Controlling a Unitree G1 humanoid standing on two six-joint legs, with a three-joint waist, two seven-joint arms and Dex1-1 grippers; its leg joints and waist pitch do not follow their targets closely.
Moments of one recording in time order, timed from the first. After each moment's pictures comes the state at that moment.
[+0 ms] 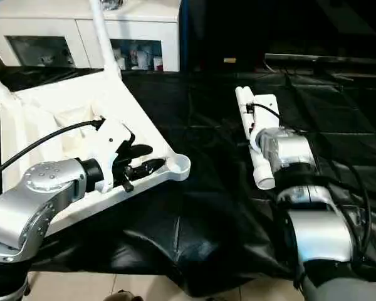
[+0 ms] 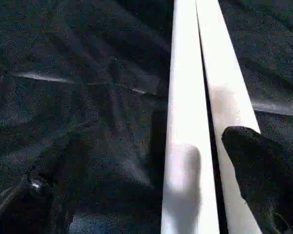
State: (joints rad) left arm -0.37 0.35 -0.17 -0.42 -0.16 0.93 -0.62; right arm -0.96 -0.33 -0.11 0.95 0.06 0.59 0.18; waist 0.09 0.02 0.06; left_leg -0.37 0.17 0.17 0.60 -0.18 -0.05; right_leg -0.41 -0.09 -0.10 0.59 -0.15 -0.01
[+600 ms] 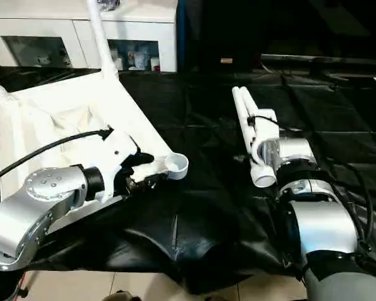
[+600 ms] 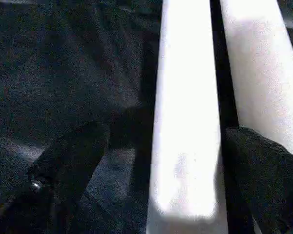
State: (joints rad) left arm -0.35 0.41 -0.24 -0.46 -0.17 0.92 -0.63; right arm -0.99 -0.35 -0.11 1.12 0.06 0.65 0.24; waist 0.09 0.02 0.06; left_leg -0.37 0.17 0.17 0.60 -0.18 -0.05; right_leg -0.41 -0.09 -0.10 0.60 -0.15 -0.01
